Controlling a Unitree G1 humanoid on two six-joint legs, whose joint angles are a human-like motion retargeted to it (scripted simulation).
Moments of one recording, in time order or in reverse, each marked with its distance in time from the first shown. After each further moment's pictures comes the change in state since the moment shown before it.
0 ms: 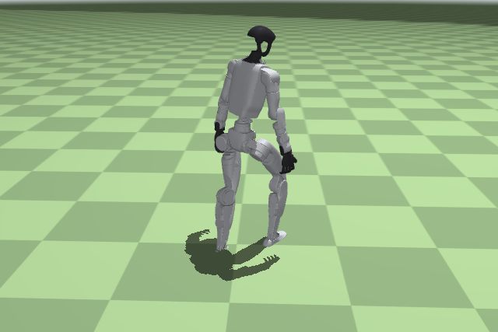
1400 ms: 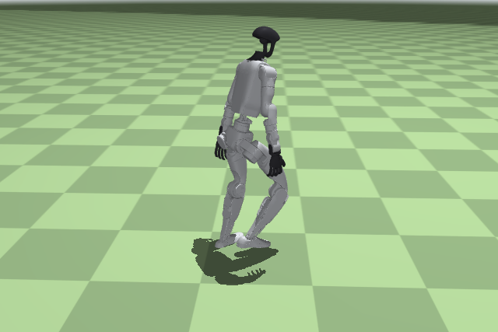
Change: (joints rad) left arm 0.076 -0.019 -0.079 0.001 0.154 0.040 -0.056; right arm 0.090 0.024 0.167 -0.072 -0.065 -0.014 0.004; waist -0.050 -0.131 -0.105; left_leg -0.545 0.134 0.253 0.411 -0.211 0.017; right_leg -0.162 -0.173 -0.255 0.259 -0.058 -0.153
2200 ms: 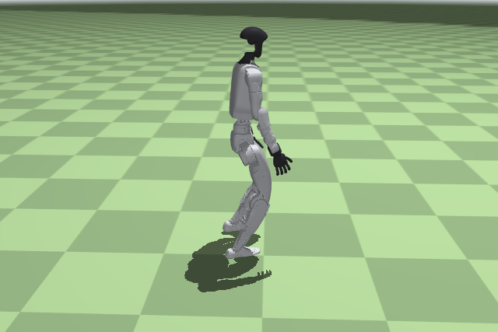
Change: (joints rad) left arm -0.141 -0.041 -0.037 -0.111 -0.131 -0.060 0.077; right arm -0.086 0.044 0.021 -0.048 0.042 -0.029 -0.127; waist 0.239 0.174 0.075; left_leg -0.062 0.324 -0.299 0.464 -0.047 -0.103; right_leg 0.571 0.400 0.161 -0.533 -0.024 -0.005
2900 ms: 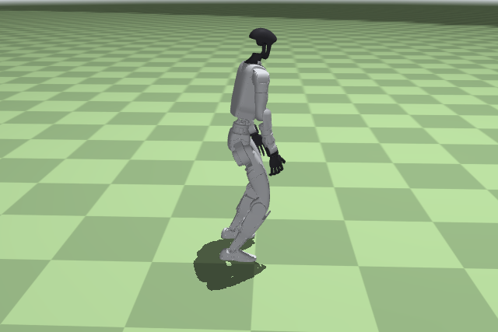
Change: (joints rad) left arm -0.058 0.065 -0.202 -0.169 0.112 -0.099 0.093; right arm -0.009 0.047 0.191 0.019 -0.003 -0.042 -0.019; waist 0.149 -0.111 -0.042; left_leg -0.013 -0.280 0.001 -0.205 0.055 0.039; right_leg -0.223 -0.336 -0.181 0.177 -0.032 -0.004
